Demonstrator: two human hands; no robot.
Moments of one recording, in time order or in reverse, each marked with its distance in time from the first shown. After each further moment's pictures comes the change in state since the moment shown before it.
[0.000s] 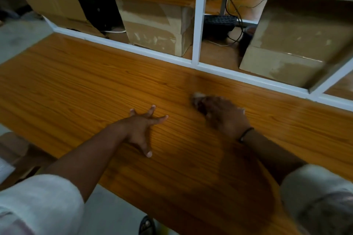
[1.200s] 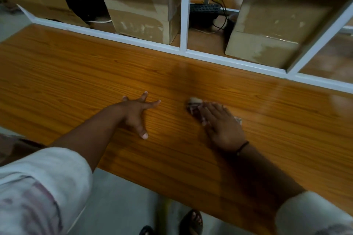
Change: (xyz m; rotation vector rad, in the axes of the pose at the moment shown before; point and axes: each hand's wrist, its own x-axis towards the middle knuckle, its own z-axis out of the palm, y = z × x) left_hand 0.014 -0.006 0.004 0.120 0.034 0.033; right_hand -0.098 -0.063 0.012 -0.024 0.000 0.156
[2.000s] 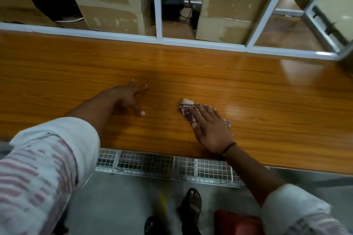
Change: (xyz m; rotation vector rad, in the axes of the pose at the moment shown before) left_hand -0.012 -0.004 0.013 -0.026 0.053 0.039; right_hand -0.113 -0.100 0.022 -0.040 0.055 0.273
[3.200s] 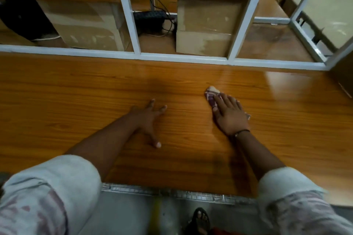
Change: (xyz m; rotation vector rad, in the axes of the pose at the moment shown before) left_hand 0.022 0.162 0.003 0.288 -0.058 0.156; right_hand 0.064 0.175 -0.039 0.004 0.014 0.323
